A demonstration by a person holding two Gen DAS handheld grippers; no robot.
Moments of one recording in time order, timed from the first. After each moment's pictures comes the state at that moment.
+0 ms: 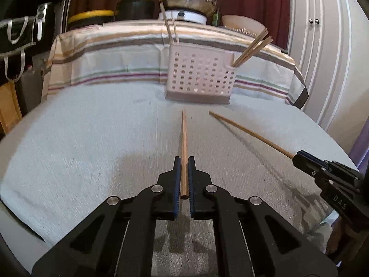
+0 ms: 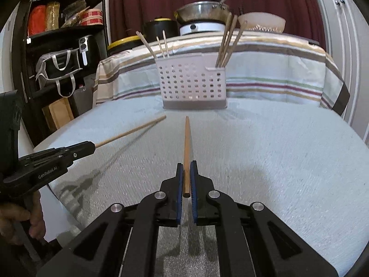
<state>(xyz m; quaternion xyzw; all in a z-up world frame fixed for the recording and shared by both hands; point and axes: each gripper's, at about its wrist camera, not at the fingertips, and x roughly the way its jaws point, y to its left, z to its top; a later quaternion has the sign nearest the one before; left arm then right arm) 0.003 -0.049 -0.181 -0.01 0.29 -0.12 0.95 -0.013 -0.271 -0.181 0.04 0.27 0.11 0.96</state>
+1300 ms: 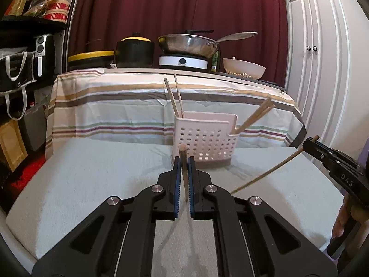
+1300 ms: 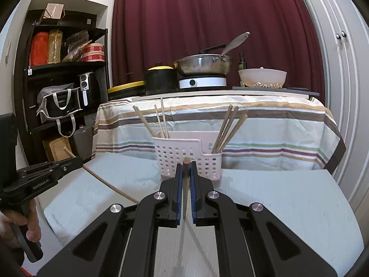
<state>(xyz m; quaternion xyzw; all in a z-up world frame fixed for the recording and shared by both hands) 0.044 -0.031 -0.067 -0.02 0.21 -0.12 0.97 0.028 -0.284 -0.068 0.04 0.16 0.11 0.98</state>
